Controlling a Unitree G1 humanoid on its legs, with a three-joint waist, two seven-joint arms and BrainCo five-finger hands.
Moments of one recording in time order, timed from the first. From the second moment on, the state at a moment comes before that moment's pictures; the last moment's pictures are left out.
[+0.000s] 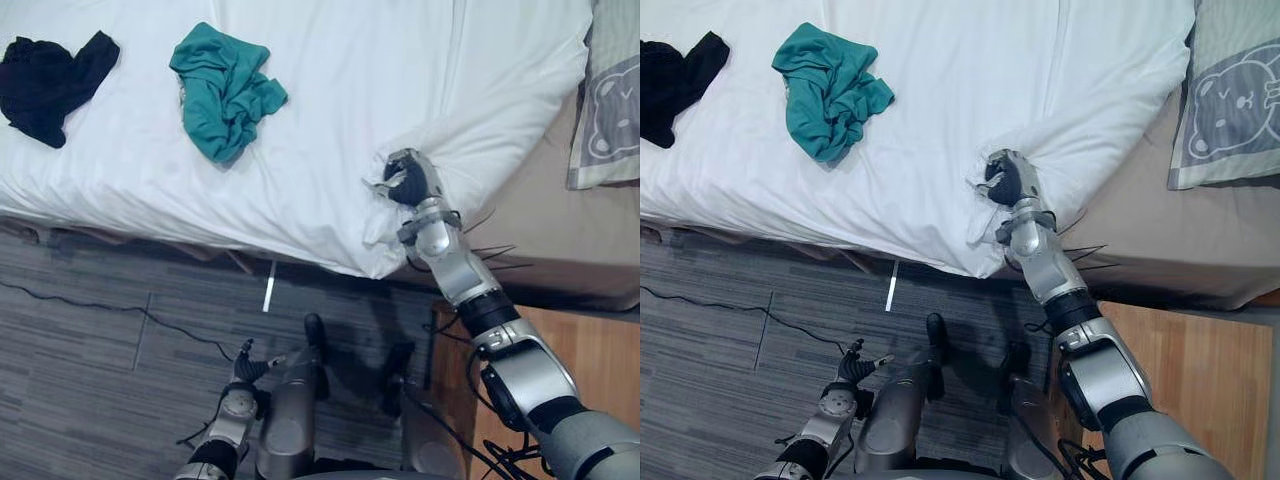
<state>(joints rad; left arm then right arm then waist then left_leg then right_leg) -0.11 0.10 -0.05 0.89 0.19 -0.05 0.26 -0.71 -0.29 0.19 0.48 -0.43 0.01 -0.26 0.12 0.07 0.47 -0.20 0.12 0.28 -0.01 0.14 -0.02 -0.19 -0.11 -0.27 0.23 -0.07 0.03</state>
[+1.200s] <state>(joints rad) 0.07 0.07 0.03 0.82 0.23 -0.01 0.20 -0.29 -0.28 -0.38 0.01 -0.20 0.08 -0.54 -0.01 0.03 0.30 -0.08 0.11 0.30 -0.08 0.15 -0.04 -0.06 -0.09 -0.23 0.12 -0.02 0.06</state>
